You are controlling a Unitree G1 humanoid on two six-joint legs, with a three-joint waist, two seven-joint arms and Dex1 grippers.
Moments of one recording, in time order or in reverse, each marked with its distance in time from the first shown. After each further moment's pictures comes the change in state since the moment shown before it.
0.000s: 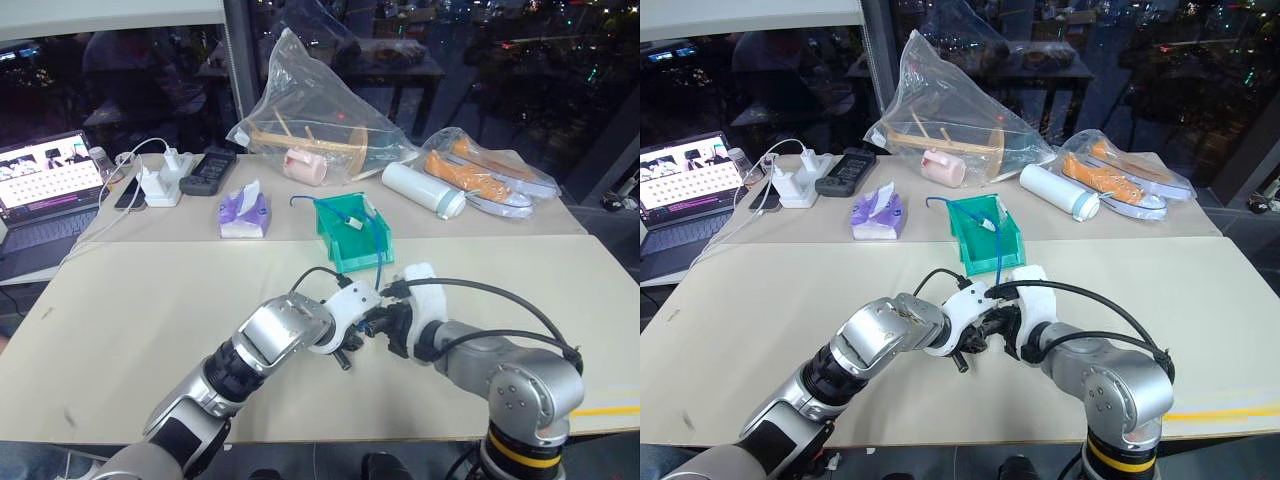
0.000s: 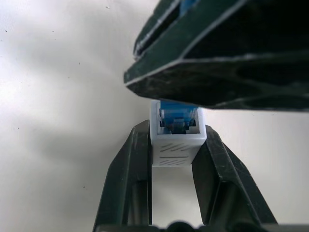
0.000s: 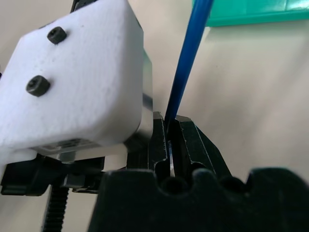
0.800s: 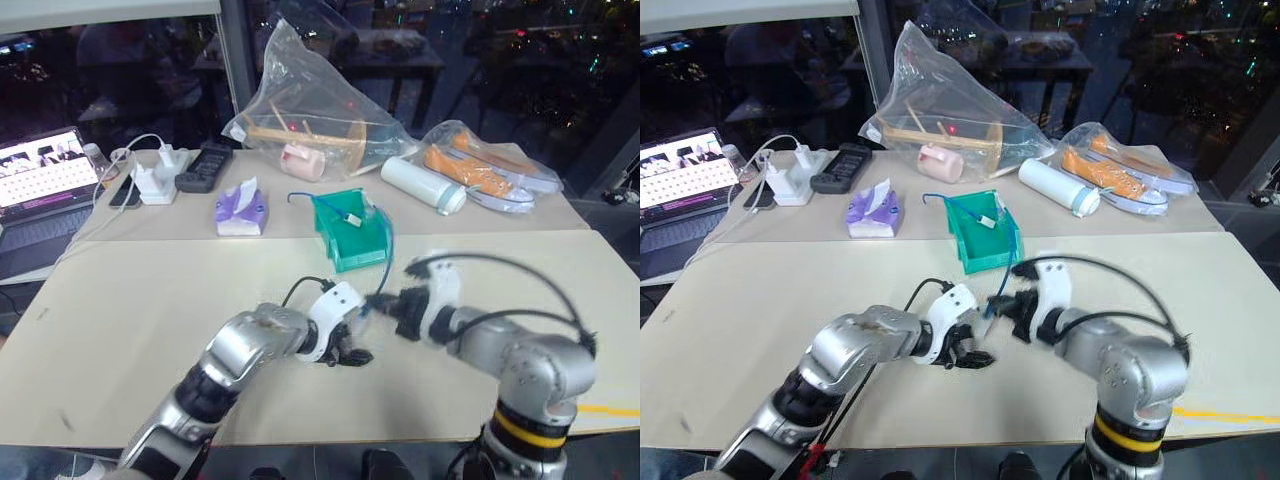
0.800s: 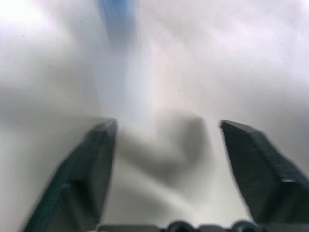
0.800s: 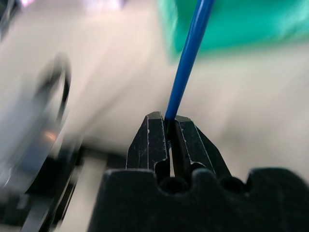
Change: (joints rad) left arm 0.277 0.169 0.182 -0.089 -0.121 -0.365 -0.201; right arm -0.222 -0.045 -0.298 0.116 0.041 0.029 0.108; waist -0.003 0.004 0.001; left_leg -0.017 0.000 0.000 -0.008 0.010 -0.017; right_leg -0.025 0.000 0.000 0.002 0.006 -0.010
